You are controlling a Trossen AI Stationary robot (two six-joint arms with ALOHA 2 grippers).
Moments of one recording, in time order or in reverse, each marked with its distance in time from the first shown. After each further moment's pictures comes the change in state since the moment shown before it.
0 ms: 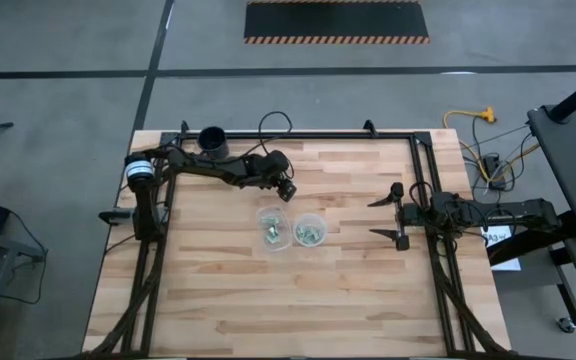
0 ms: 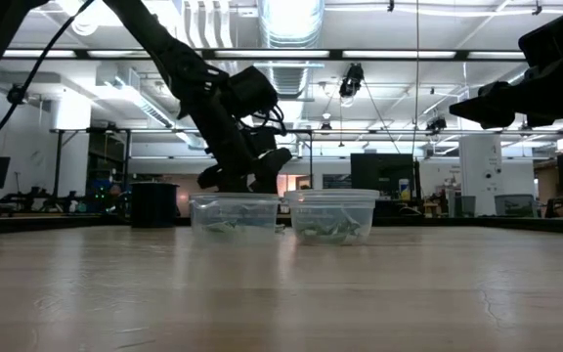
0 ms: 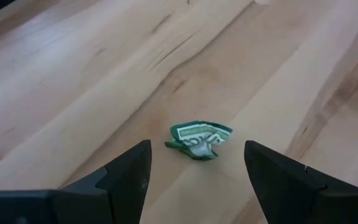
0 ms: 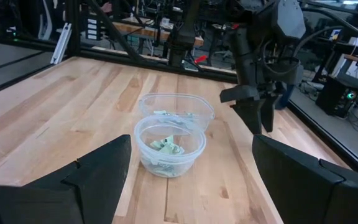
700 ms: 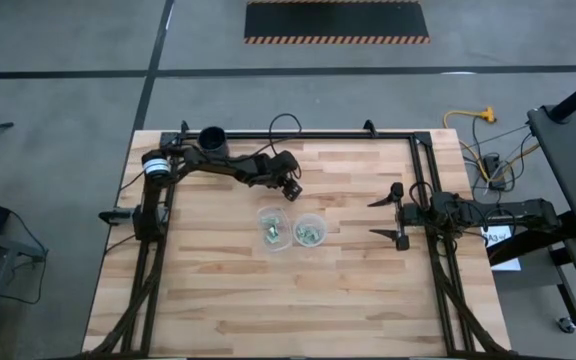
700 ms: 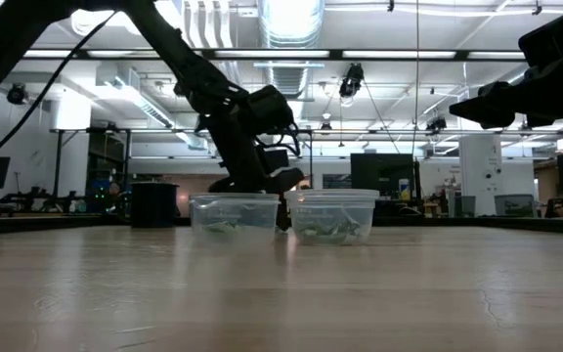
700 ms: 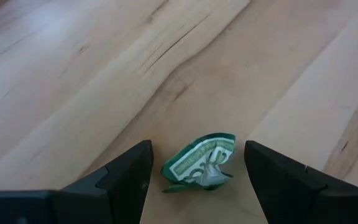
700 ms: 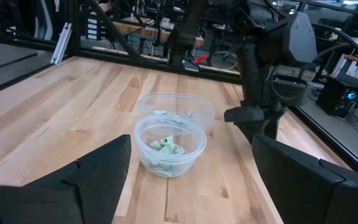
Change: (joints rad) left arm 0.019 0.149 0.120 -0.056 0.002 0.027; right arm 0.000 0.000 0.000 0.000 -0.001 0.000
